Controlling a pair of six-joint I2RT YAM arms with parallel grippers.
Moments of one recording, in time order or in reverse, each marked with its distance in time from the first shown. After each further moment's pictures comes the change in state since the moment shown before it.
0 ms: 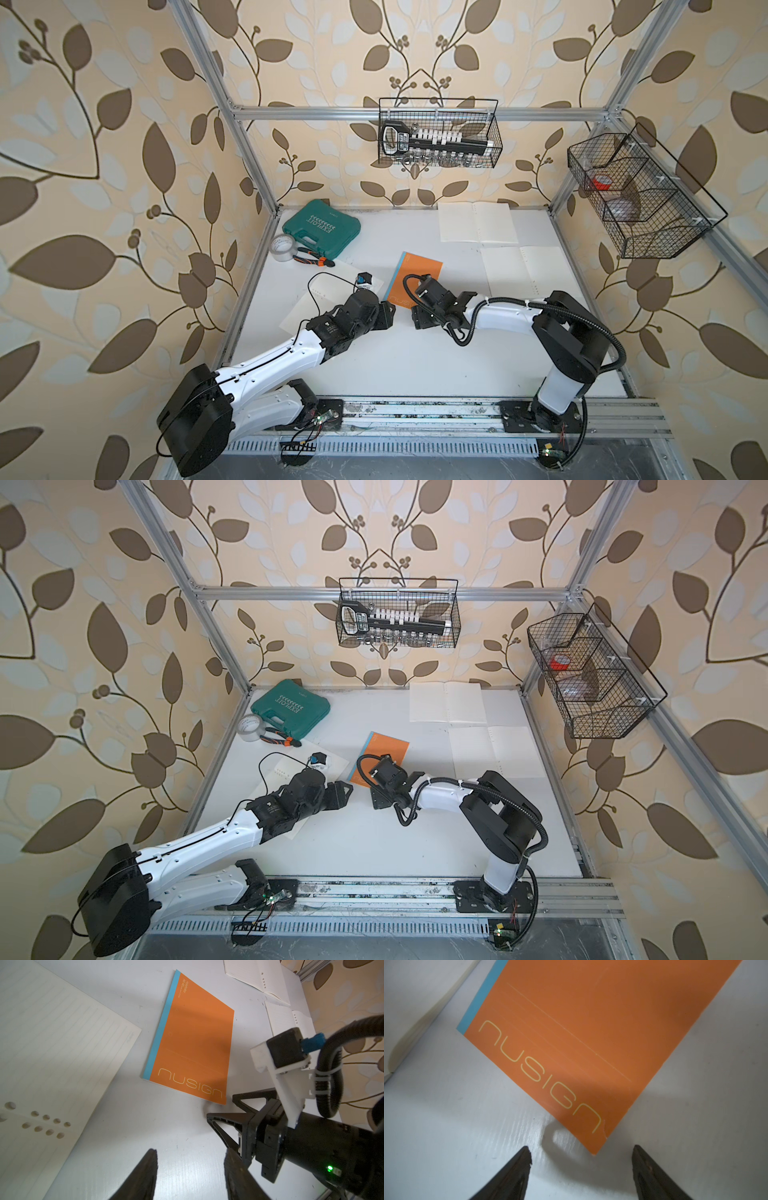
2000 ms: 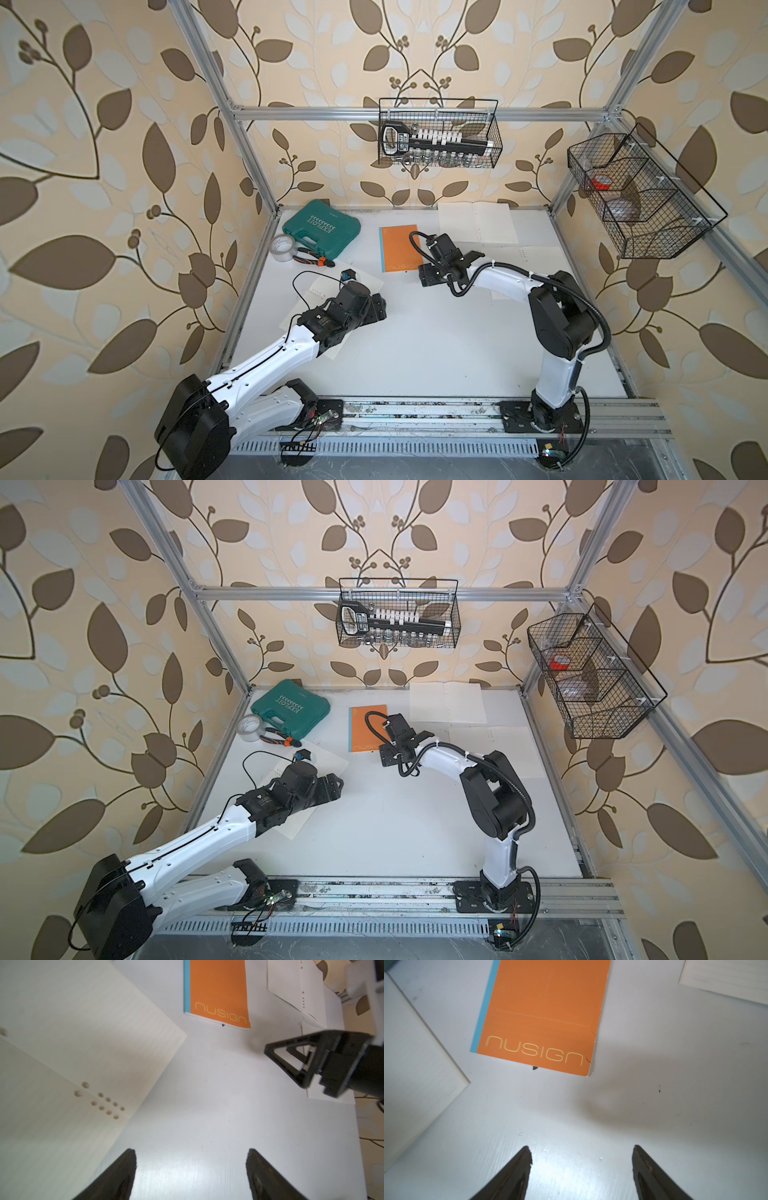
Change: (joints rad) left arm 0.150 -0.013 0.096 -0.222 -0.027 -0.060; right arm -0.241 0.094 0.327 -0.122 -0.052 -0.224
